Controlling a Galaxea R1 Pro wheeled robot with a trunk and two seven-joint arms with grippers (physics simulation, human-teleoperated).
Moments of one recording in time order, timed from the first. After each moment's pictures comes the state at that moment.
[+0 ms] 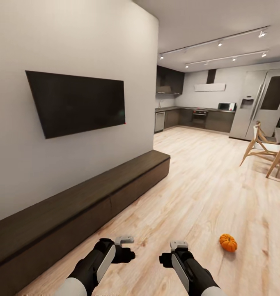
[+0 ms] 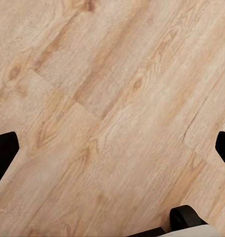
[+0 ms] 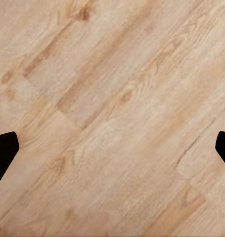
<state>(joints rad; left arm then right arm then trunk) -0.52 -0.16 -0.21 -0.66 0.26 0.71 0.06 -0.48 0.14 0.10 -0.62 -0.14 0.58 -0.20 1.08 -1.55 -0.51</state>
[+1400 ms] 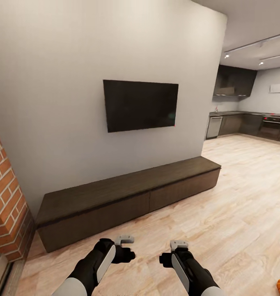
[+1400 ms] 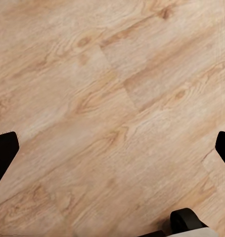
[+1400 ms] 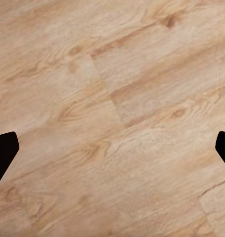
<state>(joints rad) -0.52 -0.16 -0.22 -0.66 0.26 0.71 0.06 -0.48 0.14 0.10 -0.62 -0.14 0.58 -0.20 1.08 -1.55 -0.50</state>
